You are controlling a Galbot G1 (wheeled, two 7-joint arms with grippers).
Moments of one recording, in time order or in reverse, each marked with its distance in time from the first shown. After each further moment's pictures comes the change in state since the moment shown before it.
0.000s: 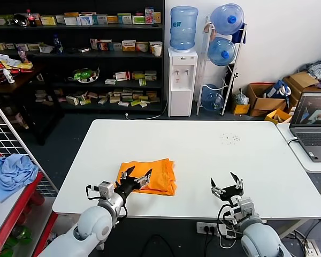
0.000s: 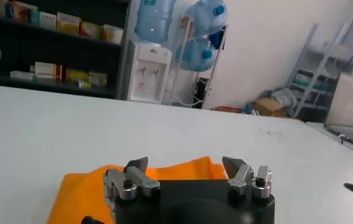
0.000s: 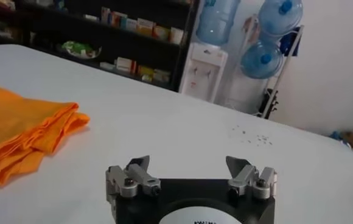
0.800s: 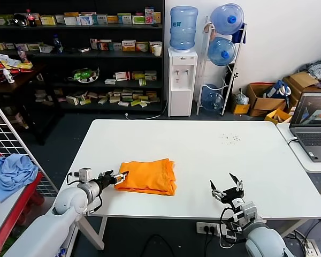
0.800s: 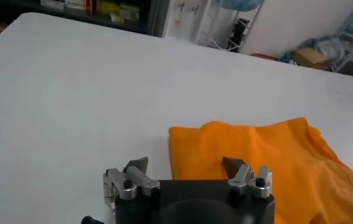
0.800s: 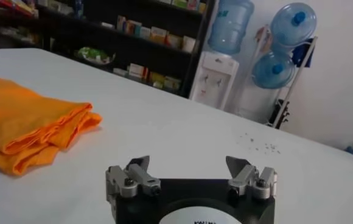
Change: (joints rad) left arm -0.113 0.038 -0.098 0.246 -0.124 0.236 0.144; right arm -0.034 -0.019 0.019 0.012 -0.020 0.045 -0.049
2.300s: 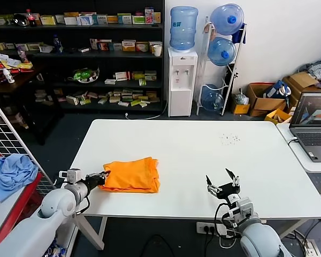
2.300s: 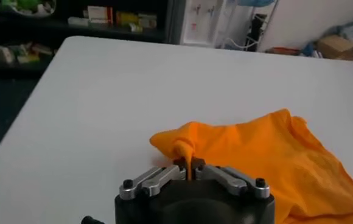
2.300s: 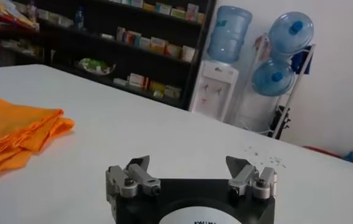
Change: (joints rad) left arm 0.065 0.113 -0.070 -0.075 0.052 0.004 -0.050; right arm 0.036 0.019 -0.033 0.042 0.012 -0.036 0.033
